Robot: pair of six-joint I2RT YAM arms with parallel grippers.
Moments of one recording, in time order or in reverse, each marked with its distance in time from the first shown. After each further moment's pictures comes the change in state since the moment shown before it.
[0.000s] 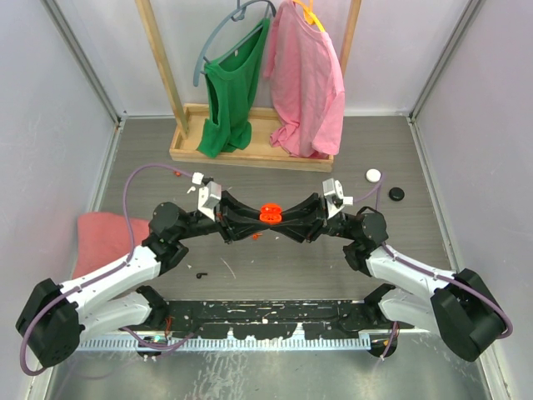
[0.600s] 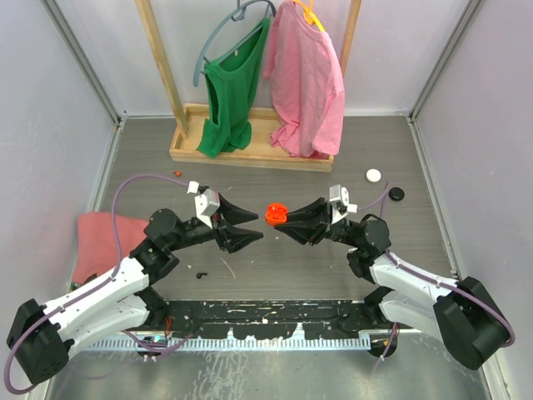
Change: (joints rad) left arm -0.017 -0.149 -0.034 -0.249 -0.112 0.094; right arm -0.019 -0.050 -0.076 -0.010 0.068 -0.048
